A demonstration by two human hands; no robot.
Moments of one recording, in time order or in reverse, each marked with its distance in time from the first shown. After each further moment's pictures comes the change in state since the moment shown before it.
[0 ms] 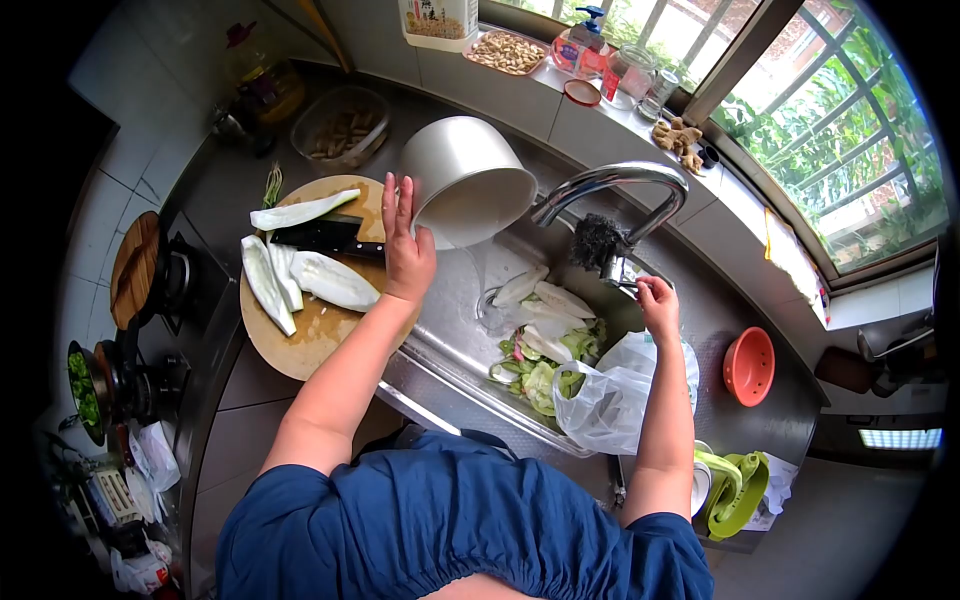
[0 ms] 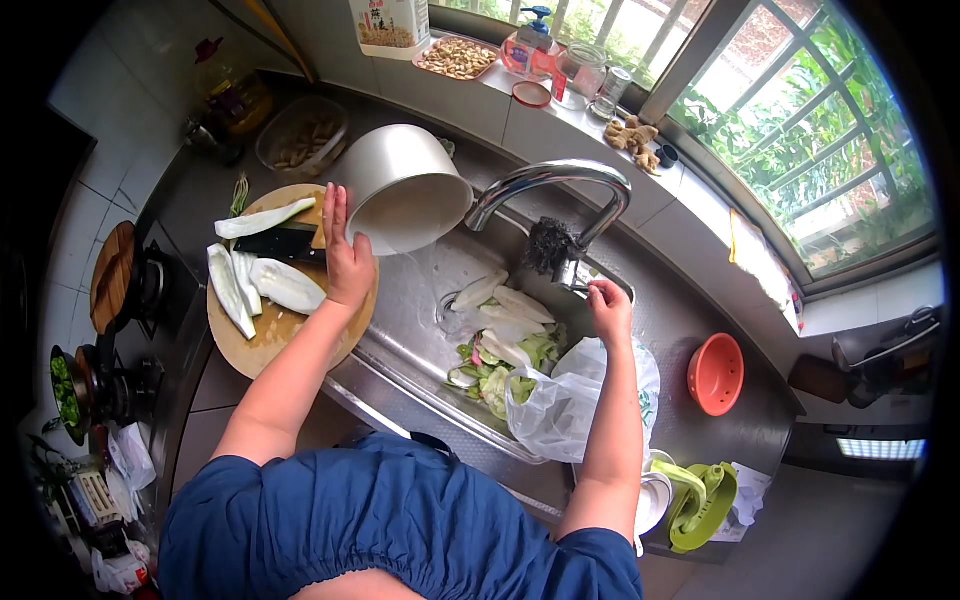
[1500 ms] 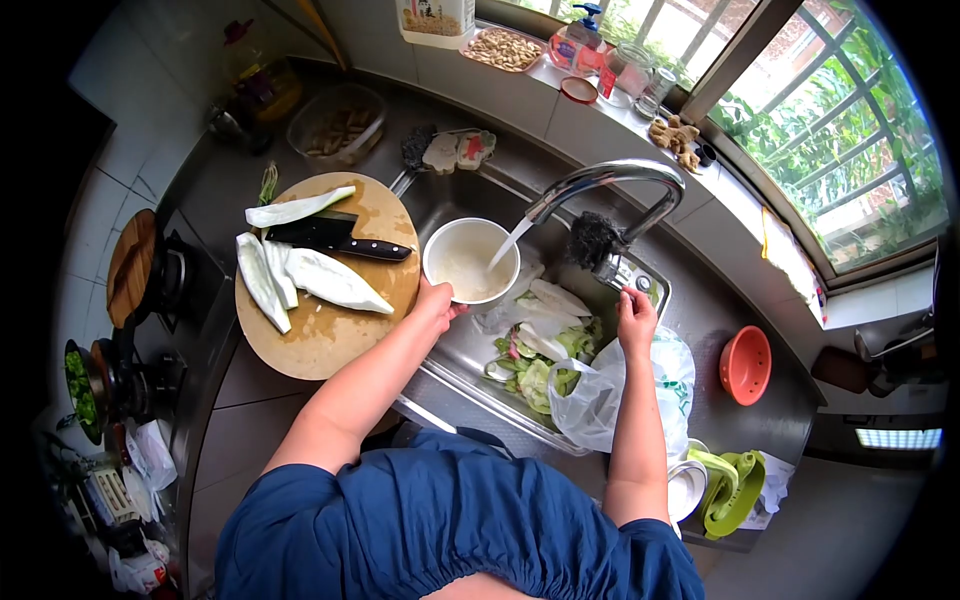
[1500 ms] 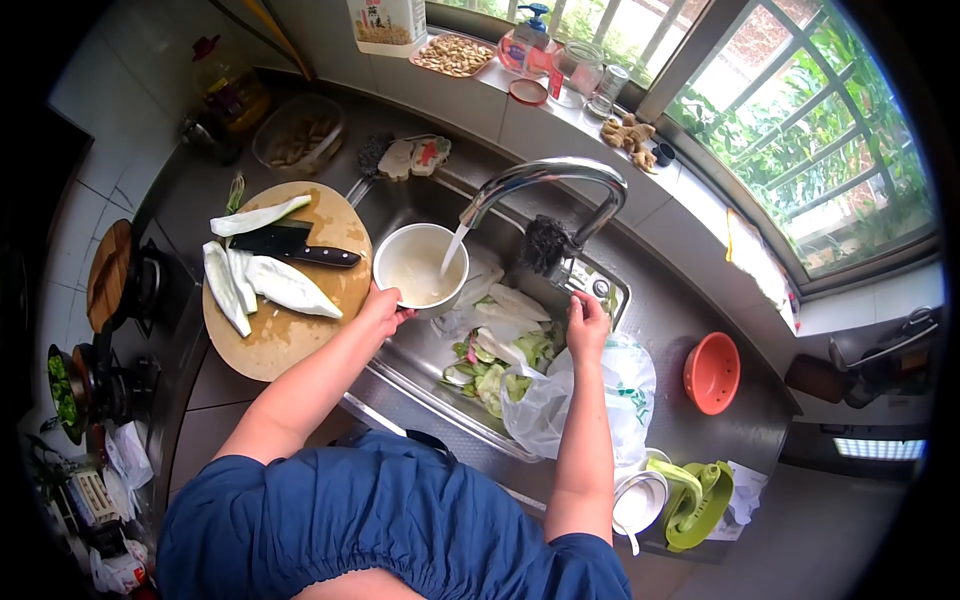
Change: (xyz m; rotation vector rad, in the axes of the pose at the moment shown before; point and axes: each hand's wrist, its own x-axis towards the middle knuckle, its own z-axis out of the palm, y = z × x) left_hand -0.098 -0.034 0.061 -0.694 -0.125 -1.550; right_hand -0.032 0.024 0.036 -0.016 0.214 -0.053
